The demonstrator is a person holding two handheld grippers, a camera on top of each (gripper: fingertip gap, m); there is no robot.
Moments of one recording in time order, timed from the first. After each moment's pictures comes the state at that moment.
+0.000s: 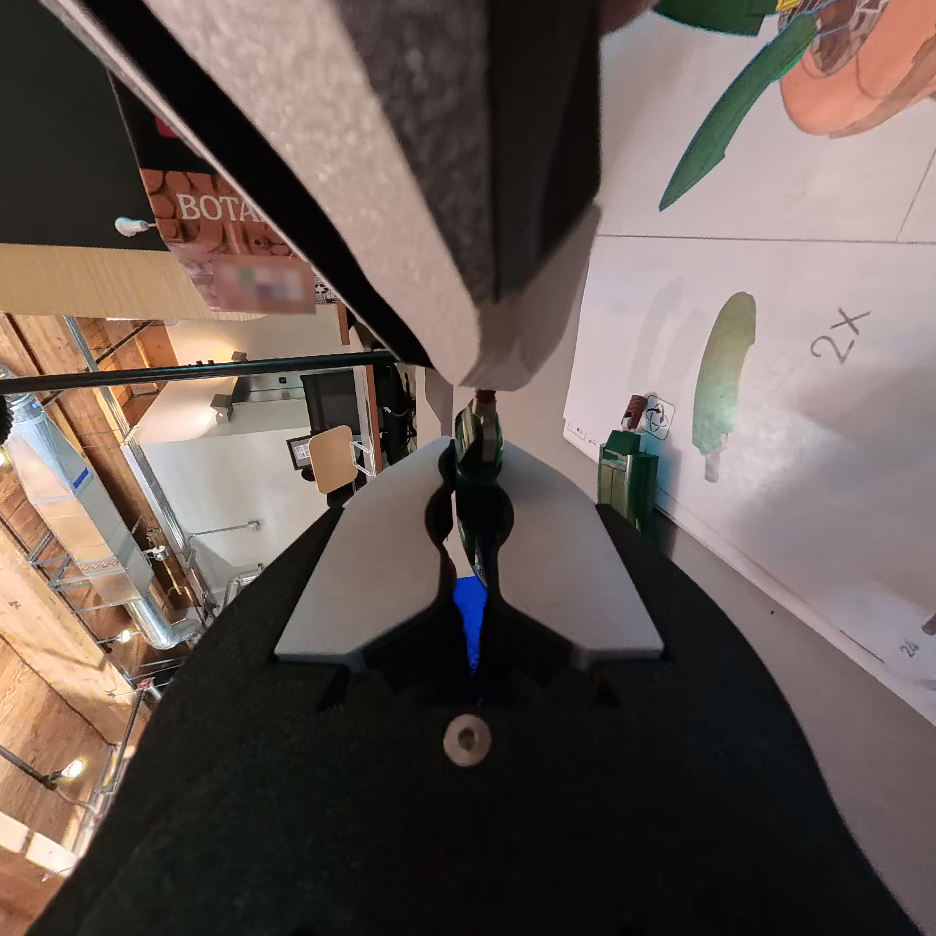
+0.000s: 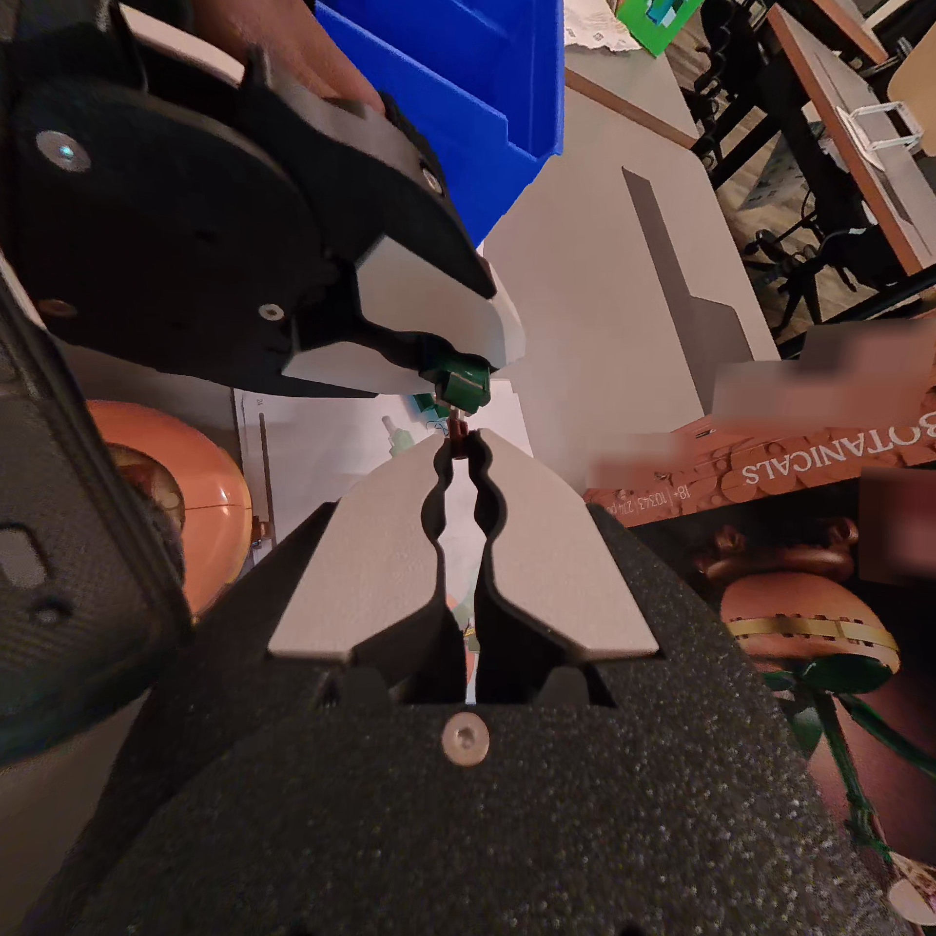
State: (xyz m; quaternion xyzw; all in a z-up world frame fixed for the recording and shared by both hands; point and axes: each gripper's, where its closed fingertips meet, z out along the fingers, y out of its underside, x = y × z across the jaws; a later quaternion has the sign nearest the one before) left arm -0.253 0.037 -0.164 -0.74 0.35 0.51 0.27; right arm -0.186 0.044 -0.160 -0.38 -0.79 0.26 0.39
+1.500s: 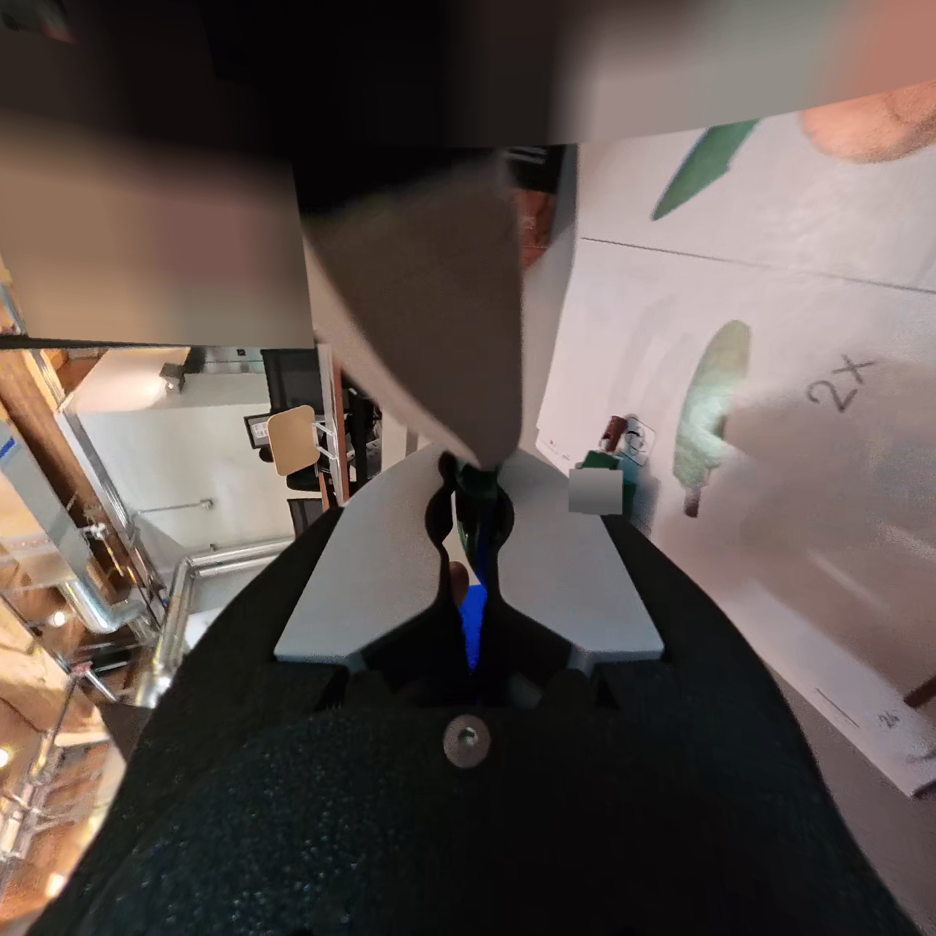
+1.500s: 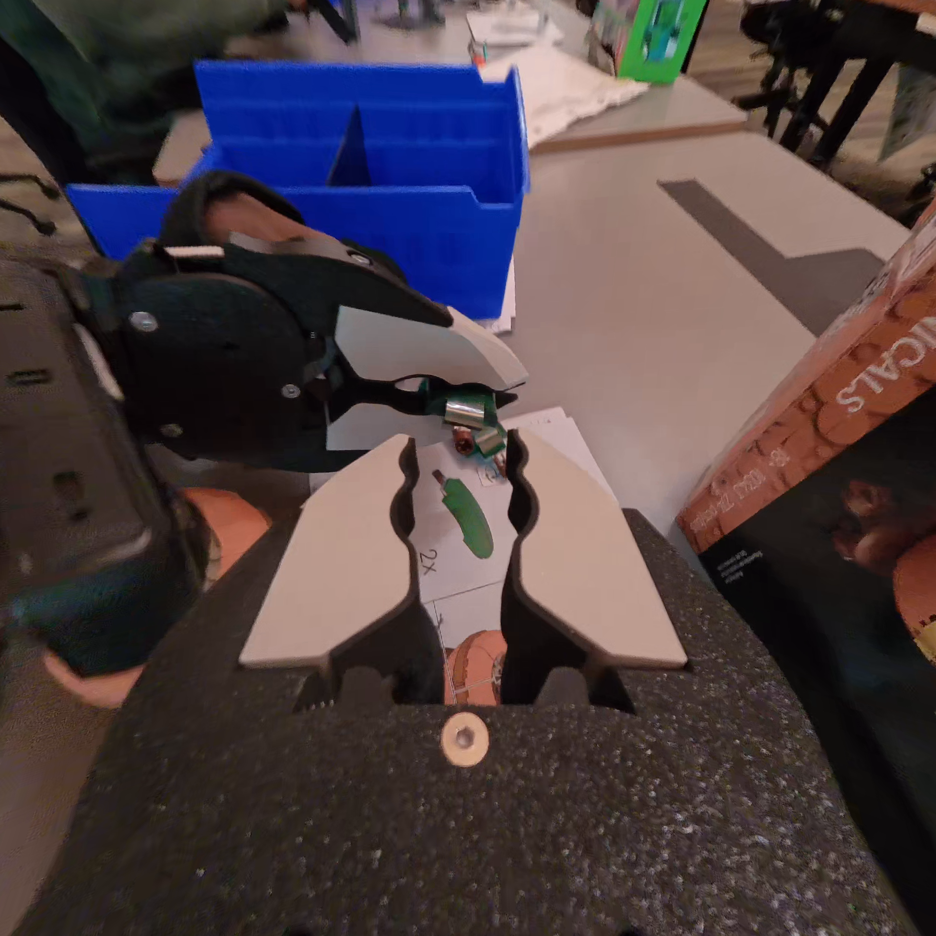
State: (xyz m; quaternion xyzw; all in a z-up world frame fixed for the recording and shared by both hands) left arm -0.261 0.046 -0.181 -0.77 0.32 0.49 0.27; right arm -0.194 0.050 -0.157 -0.46 -0.70 0.46 0.29
